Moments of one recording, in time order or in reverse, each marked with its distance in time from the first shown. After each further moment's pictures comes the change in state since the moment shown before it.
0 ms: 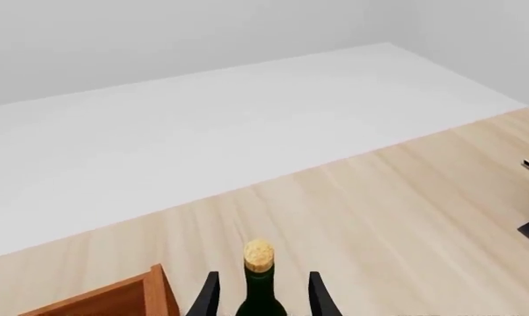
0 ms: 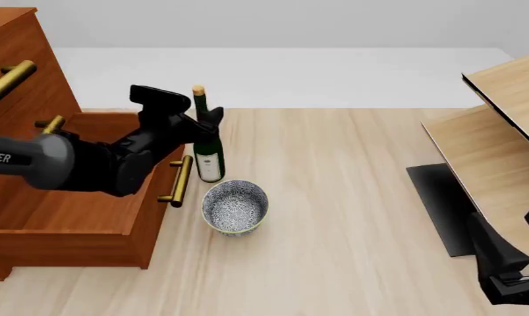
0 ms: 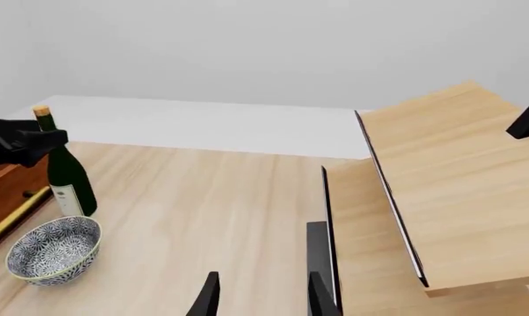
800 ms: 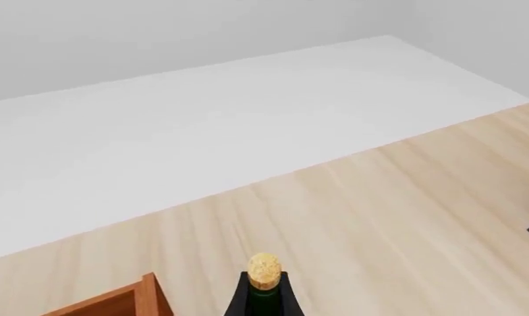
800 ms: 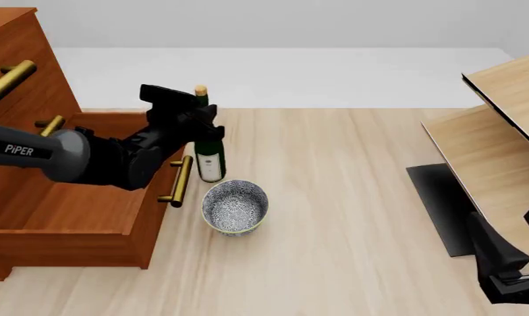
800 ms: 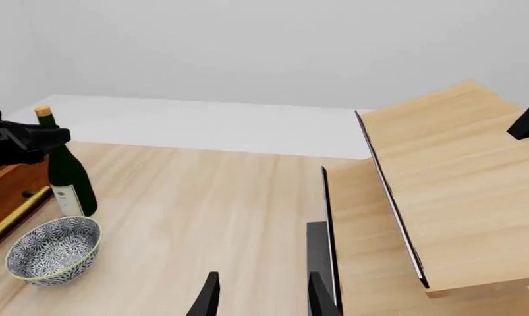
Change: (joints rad) left arm -0.002 0.063 -0.067 0.023 0.003; right arm 0.000 0.010 0.000 -0.009 -0.001
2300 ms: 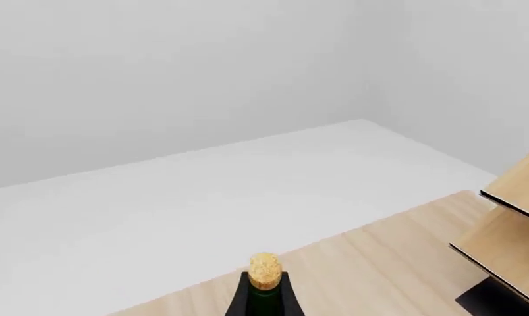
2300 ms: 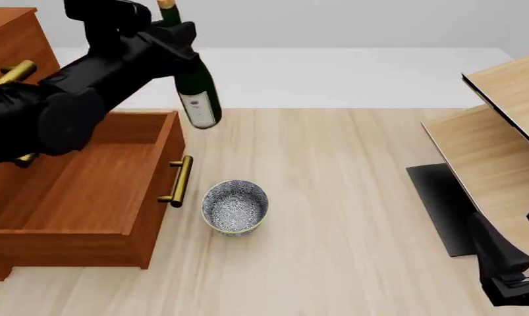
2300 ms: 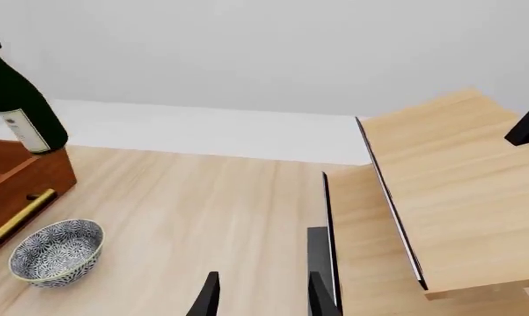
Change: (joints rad) left arm -0.045 -0.439 -0.009 0.210 0.007; right arm 0.007 -0.034 0.000 0.012 -0.005
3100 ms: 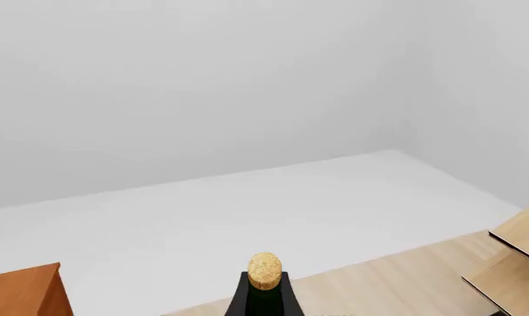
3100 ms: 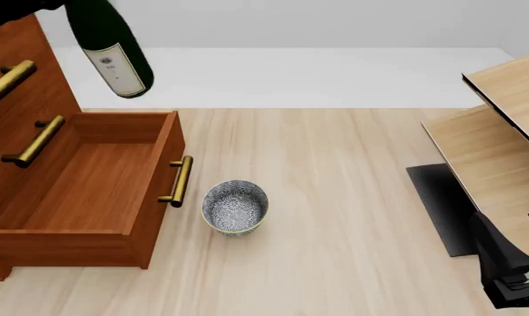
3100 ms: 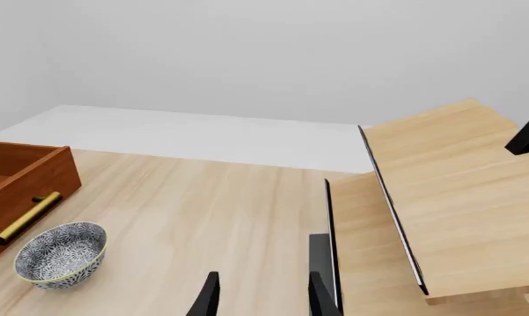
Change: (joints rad) left arm 0.110 -0.414 -0.044 0.380 -0.003; right arm 0.013 -0.024 0.000 -0.002 -0.011
